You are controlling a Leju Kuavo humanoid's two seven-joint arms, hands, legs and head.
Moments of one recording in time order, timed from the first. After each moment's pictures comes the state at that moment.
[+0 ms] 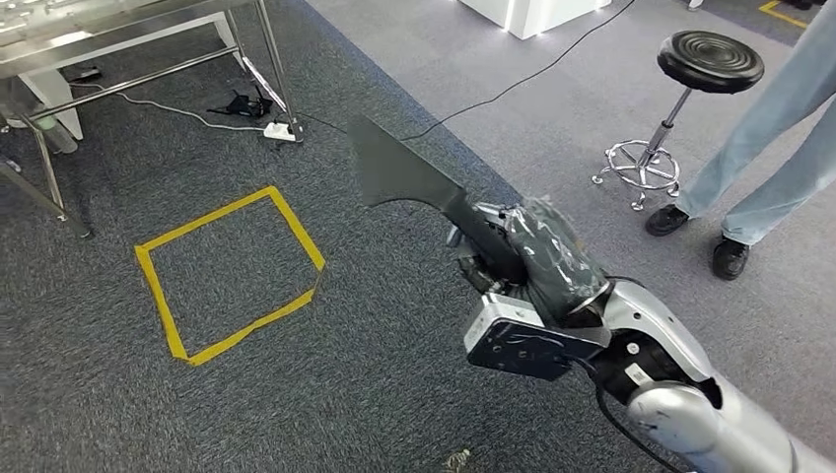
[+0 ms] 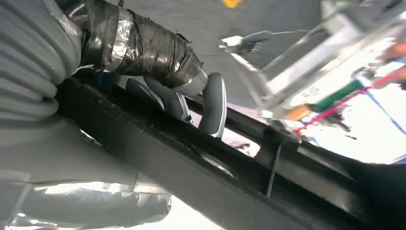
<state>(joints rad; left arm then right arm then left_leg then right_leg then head) -0.11 0.13 -0.90 -0.20 0.87 0.04 0.14 -0.57 -0.44 0.78 -1.94 0.36 0.02 0.22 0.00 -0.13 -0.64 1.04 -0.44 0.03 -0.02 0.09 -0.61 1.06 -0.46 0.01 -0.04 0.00</state>
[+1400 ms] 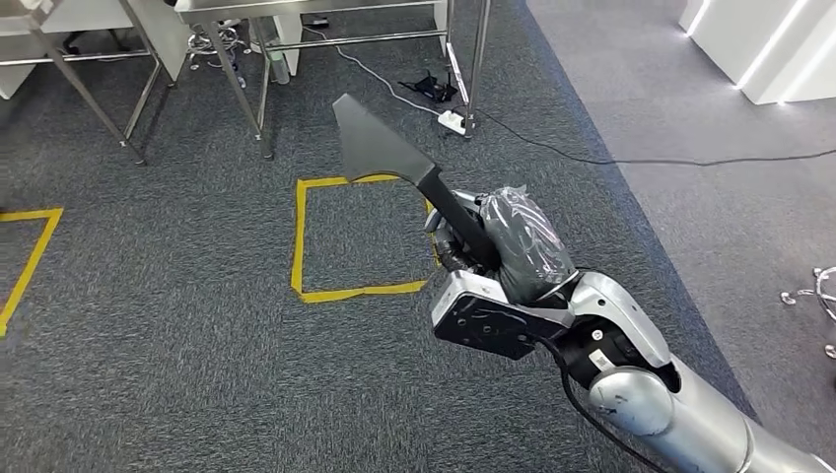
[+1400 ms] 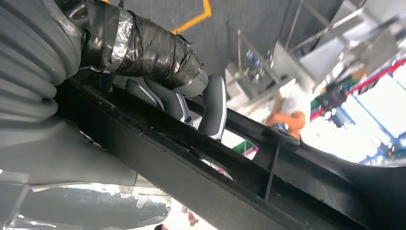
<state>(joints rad) -0.10 0.13 -0.88 -0.20 0.85 0.04 0.14 -0.59 -0.37 0.79 -1.88 0.38 -0.03 0.23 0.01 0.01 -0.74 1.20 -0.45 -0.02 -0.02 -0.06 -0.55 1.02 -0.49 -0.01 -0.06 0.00</state>
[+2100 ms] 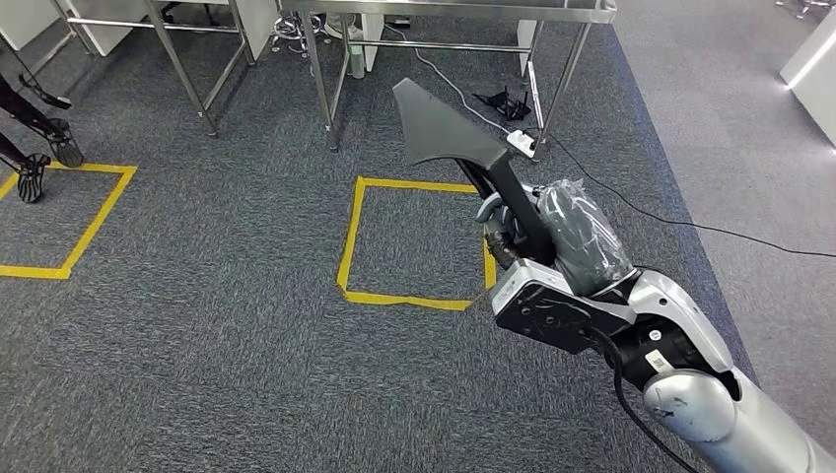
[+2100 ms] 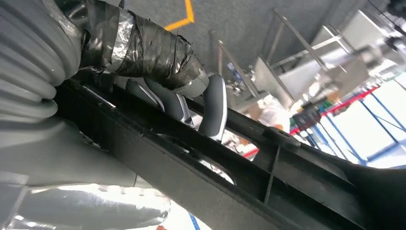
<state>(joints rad) -0.09 0.12 -0.88 -0.20 0.85 0.05 0.13 -0.55 -0.48 0.69 -1.94 0.35 -0.02 0.24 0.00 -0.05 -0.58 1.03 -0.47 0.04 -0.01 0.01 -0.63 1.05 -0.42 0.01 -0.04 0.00</state>
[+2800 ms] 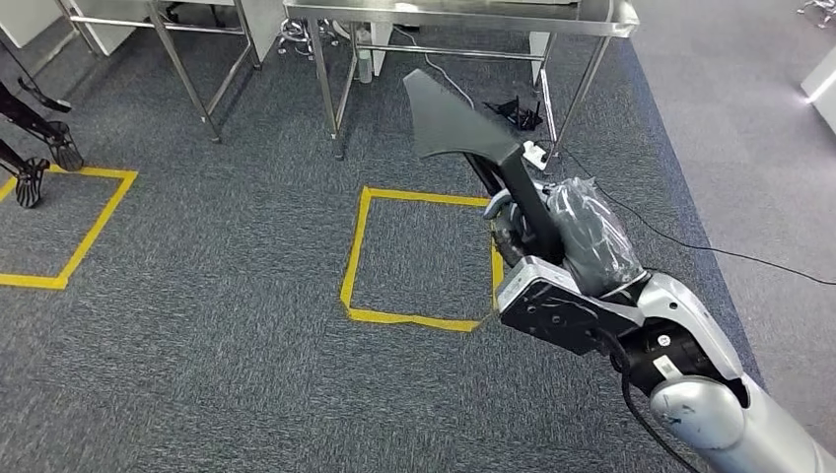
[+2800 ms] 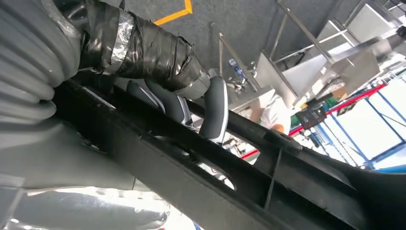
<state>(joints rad) -0.09 0.12 -0.88 -0.20 0.85 0.05 0.13 -0.53 -0.49 0.68 -1.97 0.36 -0.02 0.27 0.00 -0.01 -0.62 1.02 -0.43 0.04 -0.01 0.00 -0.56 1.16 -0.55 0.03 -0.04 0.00</state>
